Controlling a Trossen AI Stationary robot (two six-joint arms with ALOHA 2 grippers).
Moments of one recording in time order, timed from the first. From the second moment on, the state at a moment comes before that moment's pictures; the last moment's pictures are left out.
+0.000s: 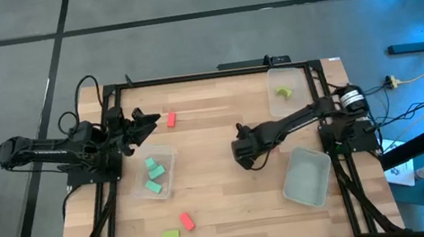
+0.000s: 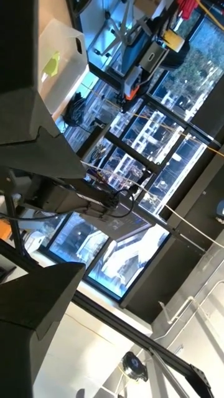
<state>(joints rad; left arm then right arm) -0.01 0.53 0.32 0.65 -0.17 -0.60 0.13 1.85 1.16 -0.82 0.23 0.97</state>
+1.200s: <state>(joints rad) -0.04 1.07 0.59 0.55 -0.06 -0.34 0.14 1.36 0.81 0.41 0.29 0.49</state>
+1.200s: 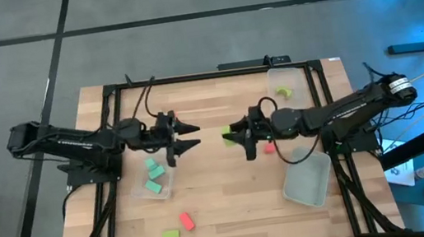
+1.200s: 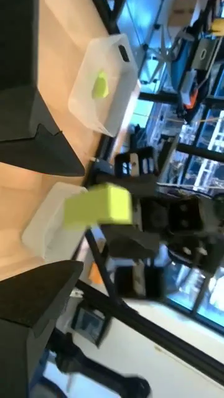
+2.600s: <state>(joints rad) -0.01 0.68 0.59 0.38 -0.36 -0.17 -0.74 1.49 0.82 -0.68 0.17 0.41</state>
